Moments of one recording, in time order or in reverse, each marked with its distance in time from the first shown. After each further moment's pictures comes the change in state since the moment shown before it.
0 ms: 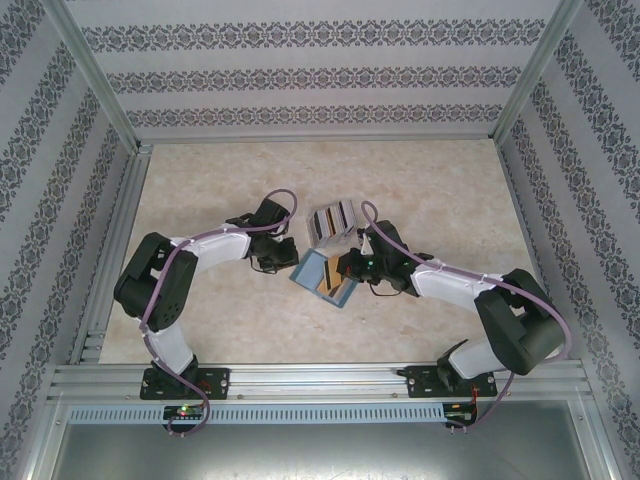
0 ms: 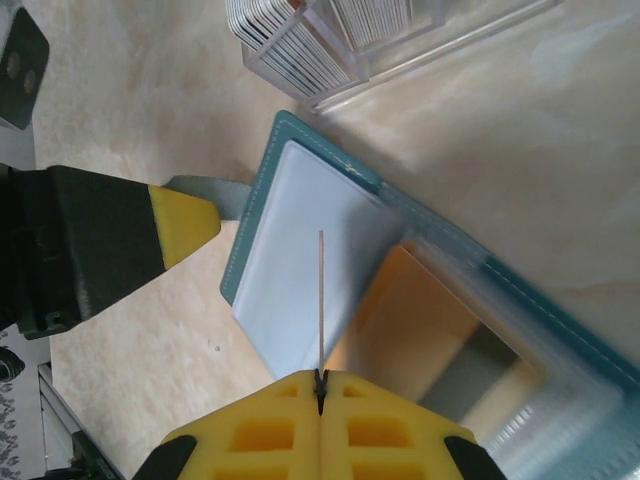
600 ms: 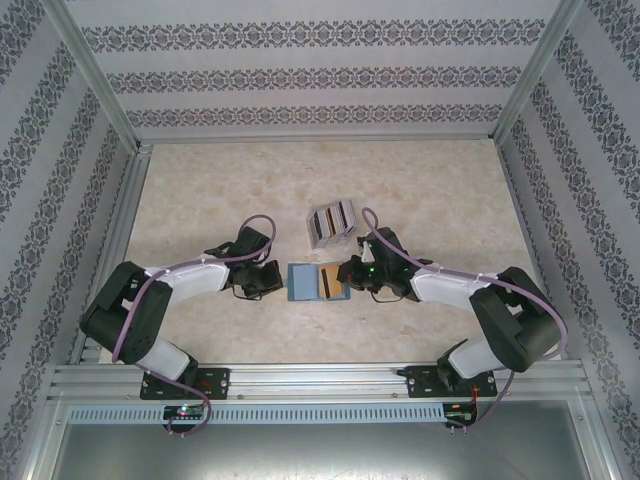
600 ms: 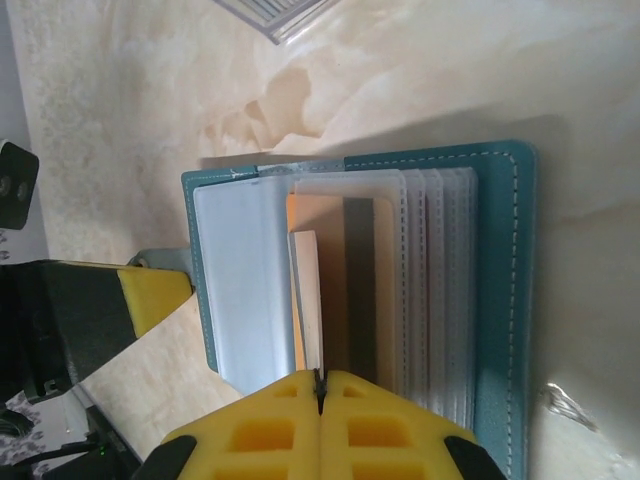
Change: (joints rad) left arm 0.000 -0.248 -0.346 0.124 0.002 -0.134; right arm -0.001 0.029 -0.060 0.064 -0.068 0.044
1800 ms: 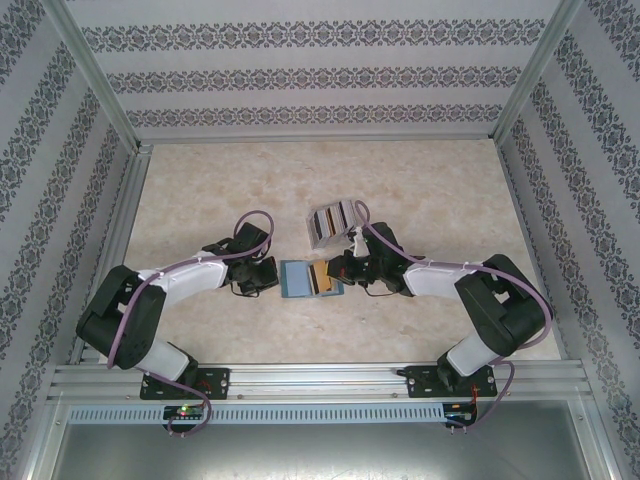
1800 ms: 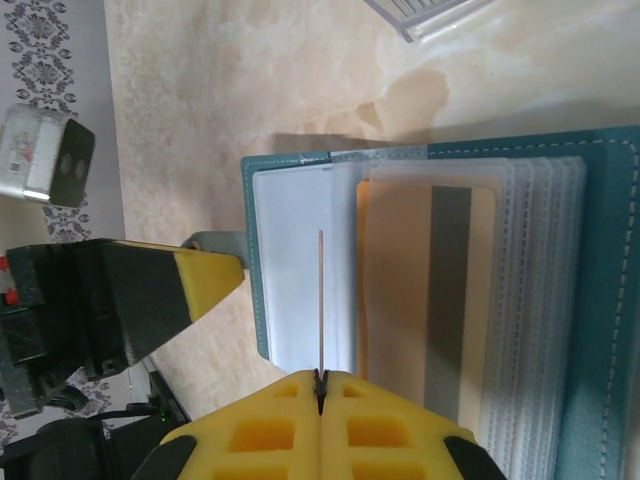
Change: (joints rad) left arm 0.000 -0.024 0.055 -0.107 -0.087 0.010; right arm -0.003 0.089 0.032 0.149 -0.134 0.014
